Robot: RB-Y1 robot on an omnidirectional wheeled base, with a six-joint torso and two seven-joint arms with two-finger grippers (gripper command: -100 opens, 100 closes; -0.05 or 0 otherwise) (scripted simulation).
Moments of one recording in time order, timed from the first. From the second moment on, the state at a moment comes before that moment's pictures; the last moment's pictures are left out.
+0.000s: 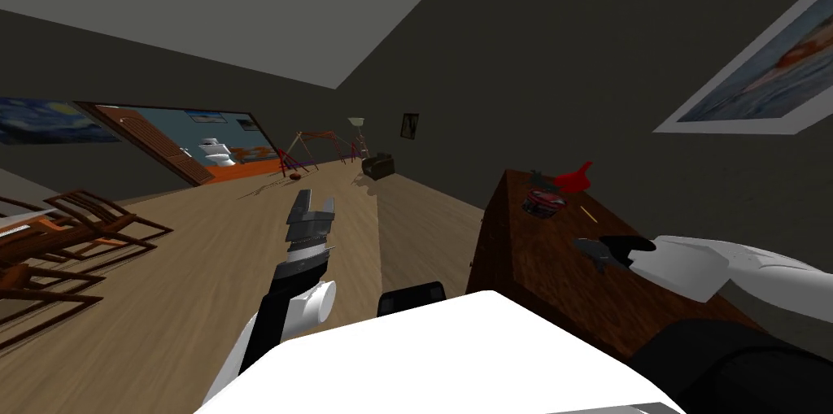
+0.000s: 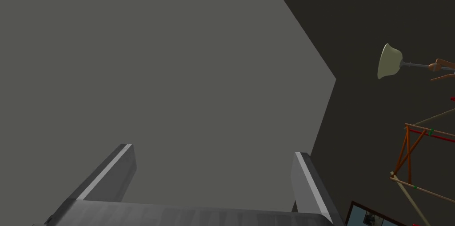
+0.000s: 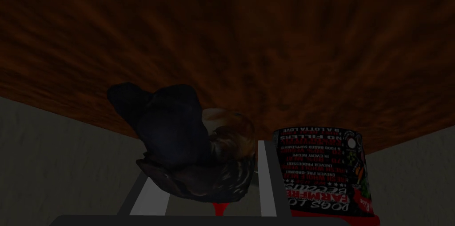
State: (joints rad) left arm 0.47 0.02 -0.01 -2.26 -0.04 -0.40 0.02; right arm 0.69 -1.65 0.27 -1.26 -0.86 0.23 0.22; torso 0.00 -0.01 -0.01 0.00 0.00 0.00
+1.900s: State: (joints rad) left arm 0.47 0.02 -0.01 -2.26 -0.04 -0.40 0.02; right arm 0.96 -1.75 0.33 -1.00 -0.88 -0.20 0.13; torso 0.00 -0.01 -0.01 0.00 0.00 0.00
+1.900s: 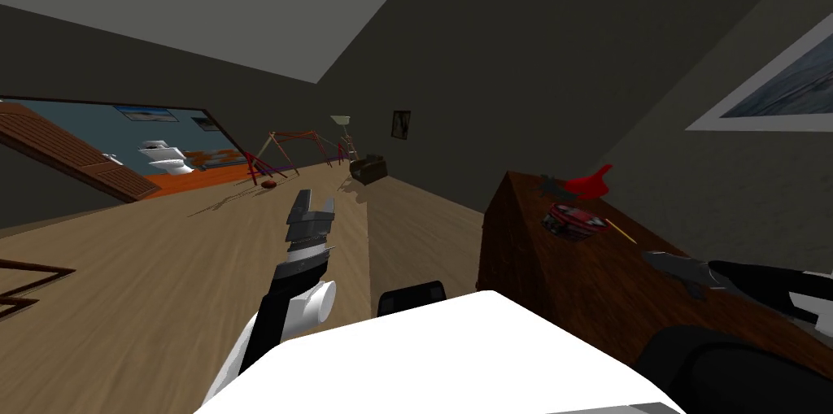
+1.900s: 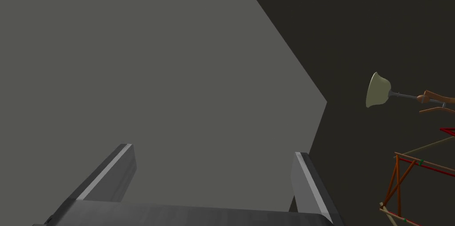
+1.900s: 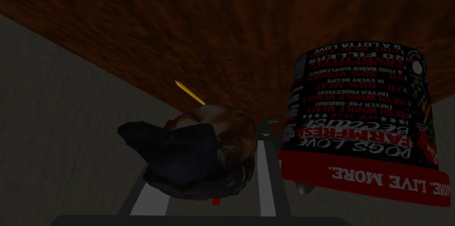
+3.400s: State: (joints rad) left arm 0.47 0.02 -0.01 -2.27 -0.04 -0.40 0.02; right arm 1.17 -1.82 0.42 -0.84 -0.92 -0.57 0.02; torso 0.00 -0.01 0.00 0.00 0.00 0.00
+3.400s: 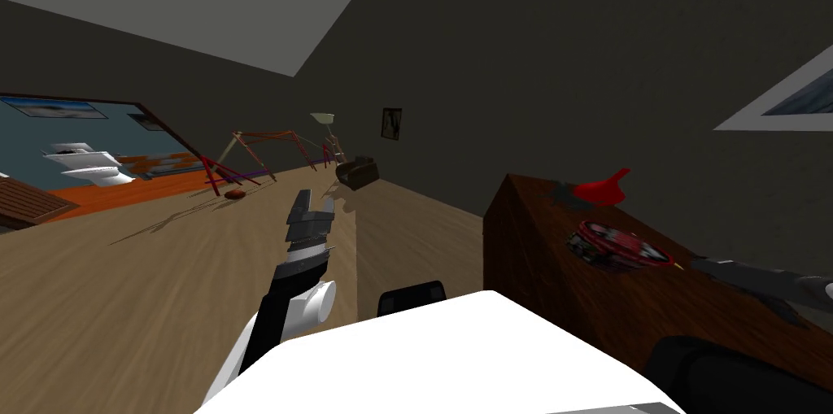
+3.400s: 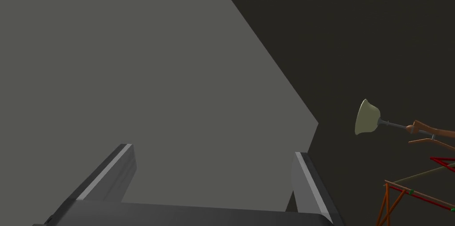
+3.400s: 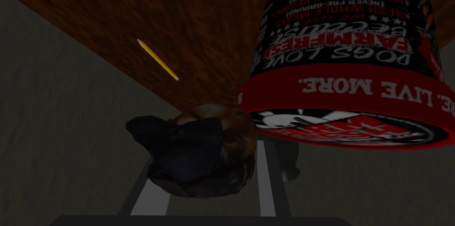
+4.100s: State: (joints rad) left arm 0.47 0.02 -0.01 -2.27 -0.04 -0.40 0.02; right arm 1.26 -1.85 0.47 -0.78 -0.95 -0.74 -0.05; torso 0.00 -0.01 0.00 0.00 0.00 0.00
